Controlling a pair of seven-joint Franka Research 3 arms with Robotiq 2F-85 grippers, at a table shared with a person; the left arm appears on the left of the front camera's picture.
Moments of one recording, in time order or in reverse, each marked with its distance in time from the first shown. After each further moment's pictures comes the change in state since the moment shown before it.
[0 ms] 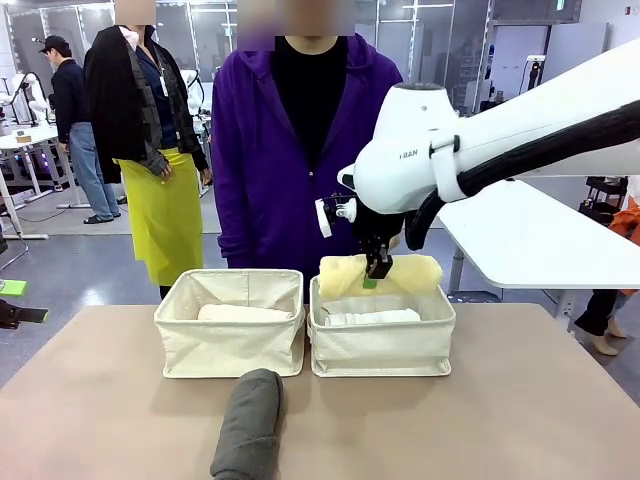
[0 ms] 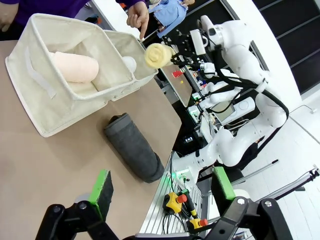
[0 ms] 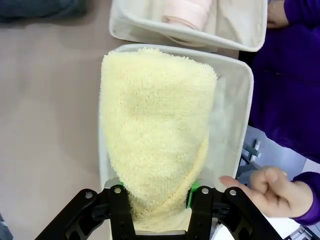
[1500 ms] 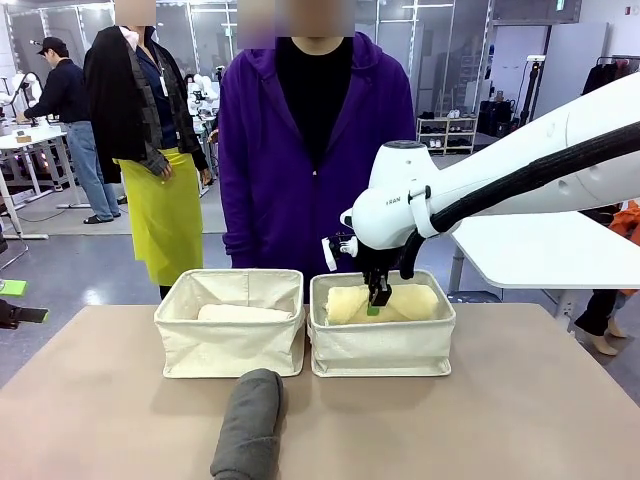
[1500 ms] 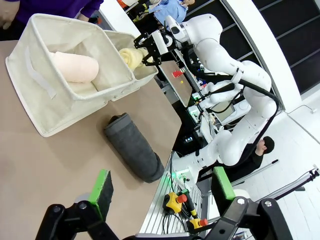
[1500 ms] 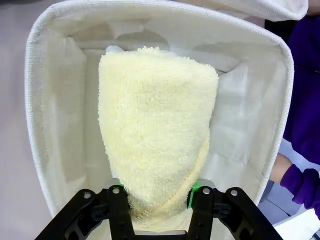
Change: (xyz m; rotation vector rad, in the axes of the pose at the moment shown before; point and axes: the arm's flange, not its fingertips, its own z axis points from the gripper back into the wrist) left arm 0.000 0.000 0.000 0.000 0.000 0.000; right arm -0.027 -0.038 -0.099 0.090 0.038 -0.011
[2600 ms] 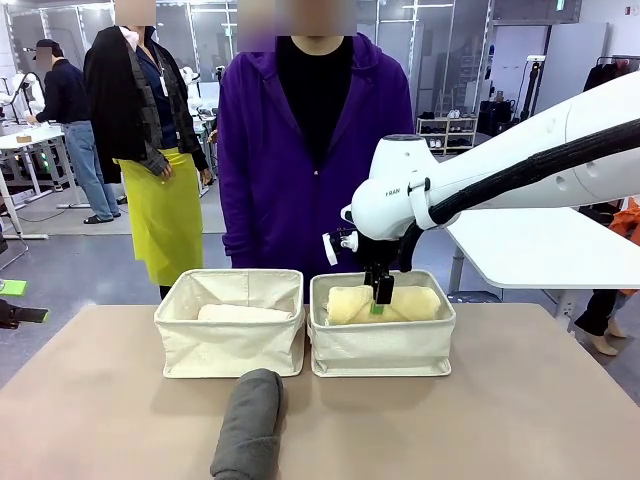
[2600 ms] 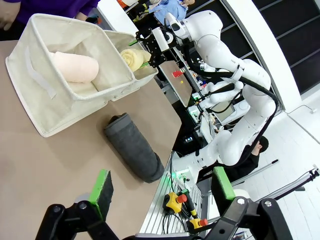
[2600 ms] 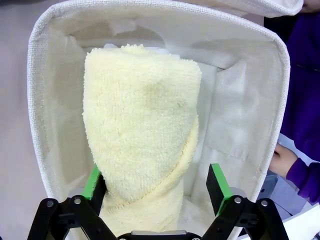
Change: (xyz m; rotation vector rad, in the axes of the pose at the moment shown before) left arm 0.000 0.000 0.000 0.000 0.000 0.000; right arm -0.001 -0.005 0.006 0.022 0.006 -0.005
